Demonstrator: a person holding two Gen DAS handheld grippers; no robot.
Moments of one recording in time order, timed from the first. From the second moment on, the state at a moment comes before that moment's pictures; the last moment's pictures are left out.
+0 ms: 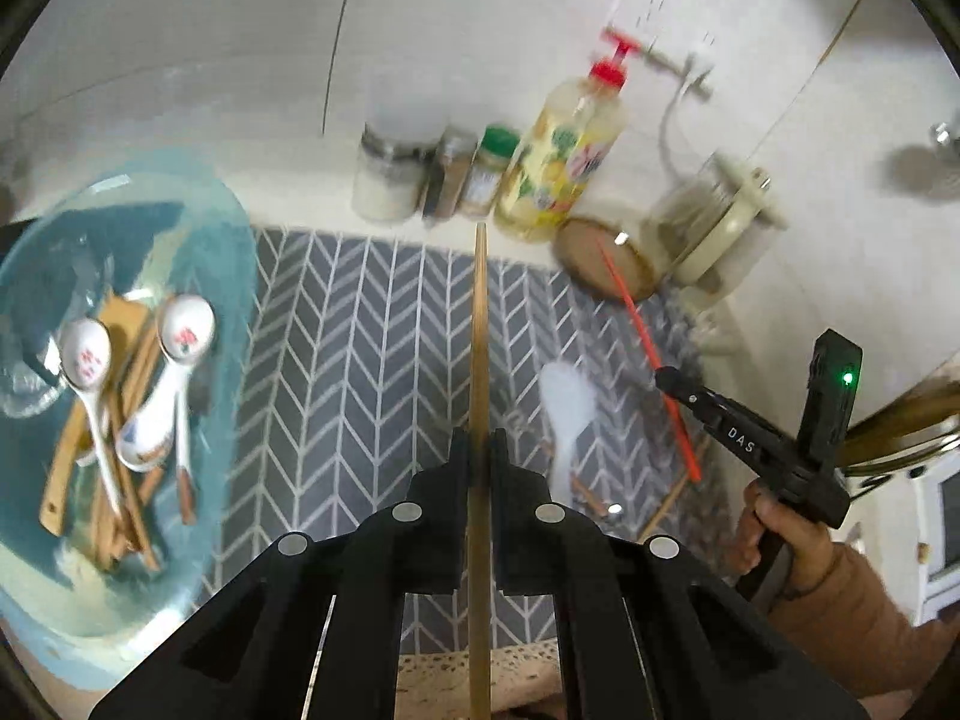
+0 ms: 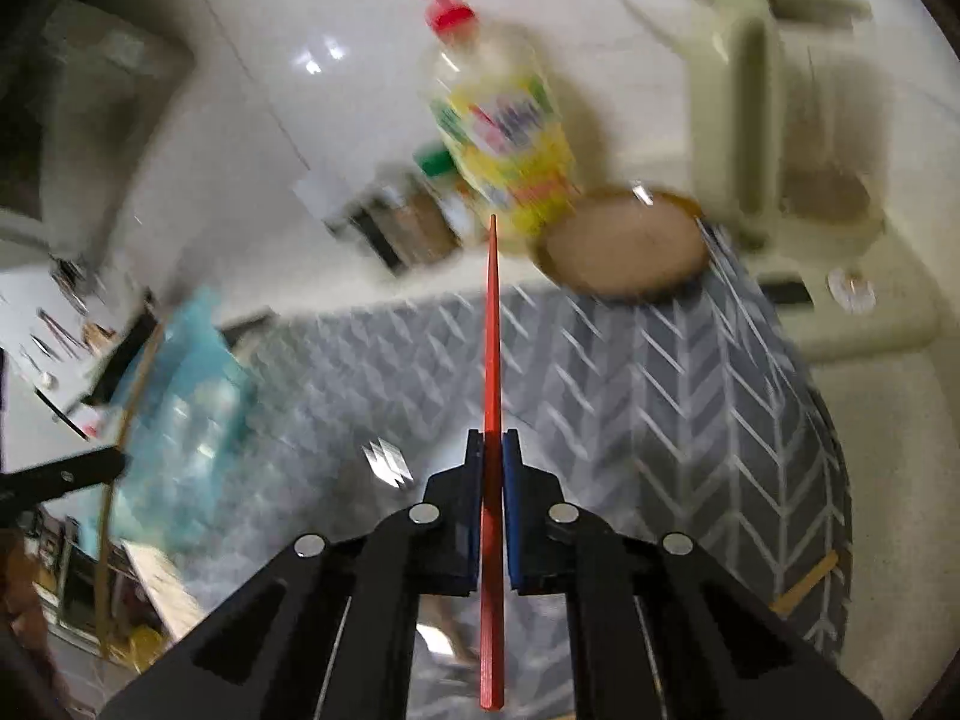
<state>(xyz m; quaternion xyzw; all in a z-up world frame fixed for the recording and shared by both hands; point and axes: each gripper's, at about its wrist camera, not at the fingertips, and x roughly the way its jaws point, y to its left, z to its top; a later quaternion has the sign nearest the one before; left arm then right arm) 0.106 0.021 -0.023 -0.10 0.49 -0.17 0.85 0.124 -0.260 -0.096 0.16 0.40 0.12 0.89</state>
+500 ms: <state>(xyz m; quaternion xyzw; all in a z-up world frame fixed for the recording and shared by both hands) 0.167 0.217 -0.007 -0.06 0.49 -0.07 0.86 0.161 -0.012 -0.032 0.27 0.41 0.25 0.83</state>
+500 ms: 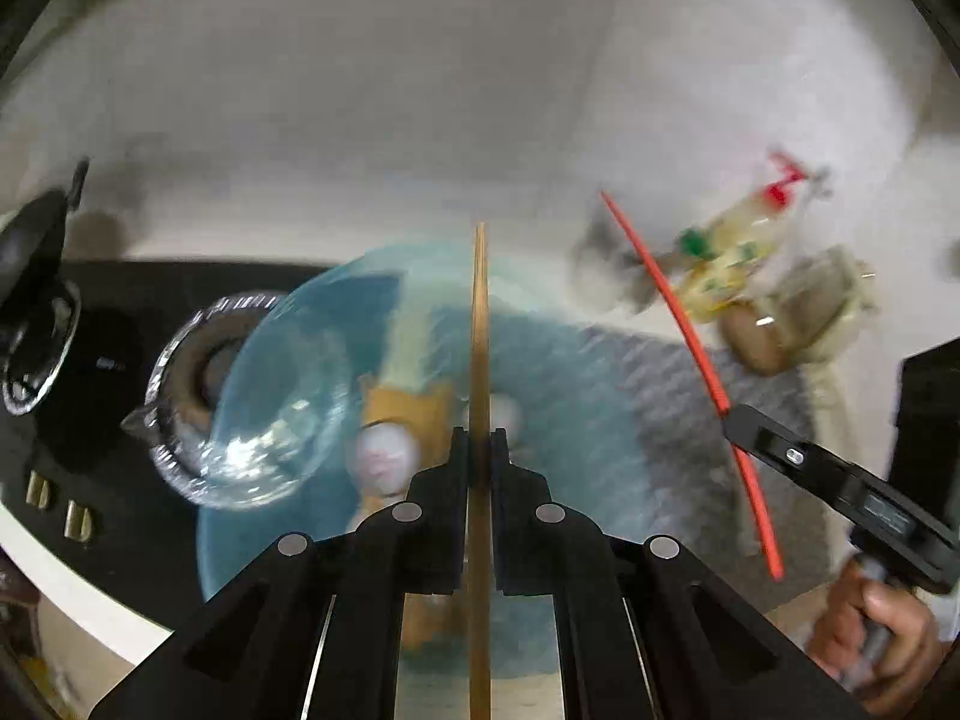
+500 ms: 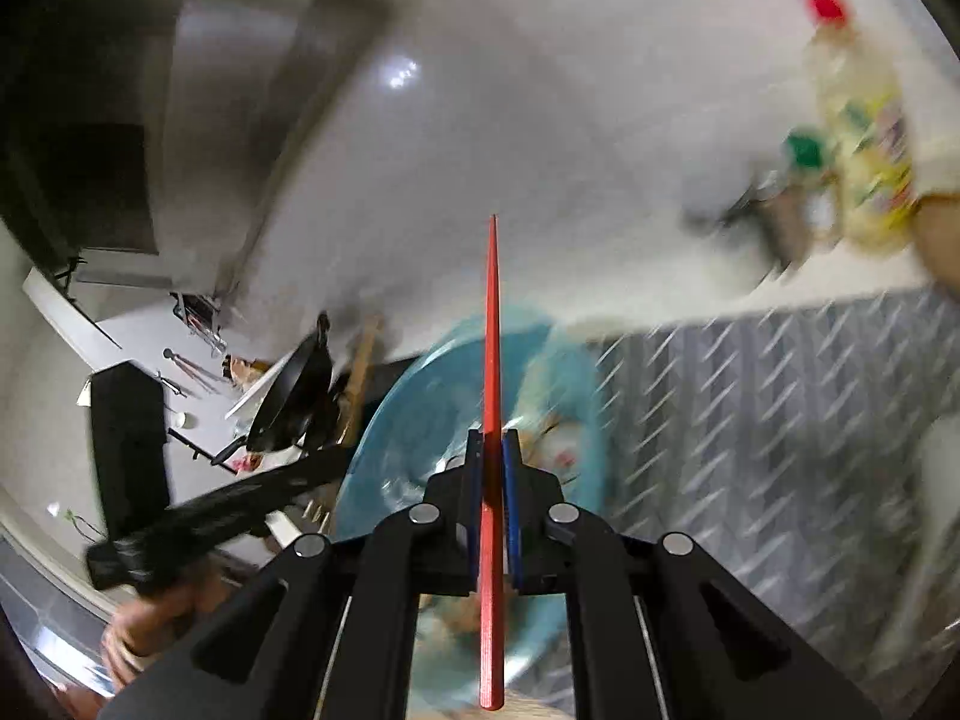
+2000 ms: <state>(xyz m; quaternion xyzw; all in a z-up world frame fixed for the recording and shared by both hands) 0.165 -0.096 -0.123 0.03 0.56 -0.25 0.79 0.054 -0.283 -0.088 0.16 0.43 -0.01 0.89</state>
